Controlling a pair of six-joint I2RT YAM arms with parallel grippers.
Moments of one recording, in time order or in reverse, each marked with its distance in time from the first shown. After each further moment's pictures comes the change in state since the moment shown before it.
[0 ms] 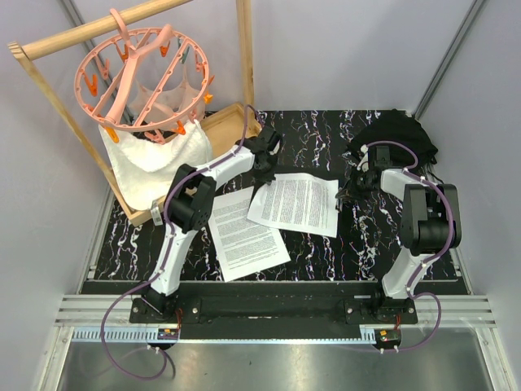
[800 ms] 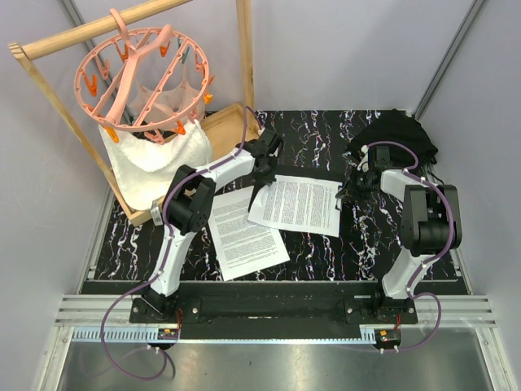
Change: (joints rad) left arm -0.015 -0.030 -0.060 0.053 -0.053 -0.056; right arm 0.001 -0.008 -0.010 0.009 0.009 0.016
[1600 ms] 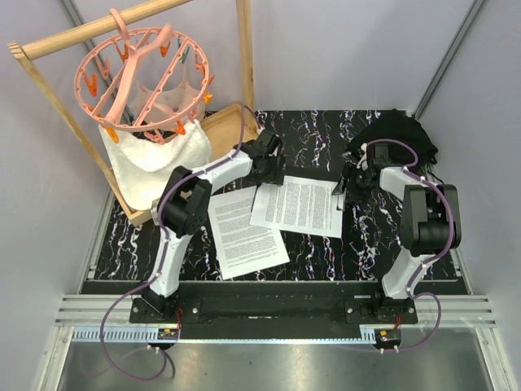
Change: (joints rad) left arm -0.006 -0.052 -0.062 0.047 -0.001 -0.002; right arm 0.007 0.000 0.026 -0.028 0.016 0.022
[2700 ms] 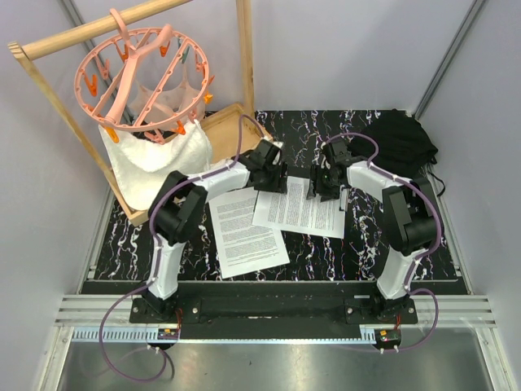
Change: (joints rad) left arm -0.038 -0.175 -0.236 0.187 0.152 -0.035; right arm 0.306 0.052 0.145 -0.129 0.151 0.055
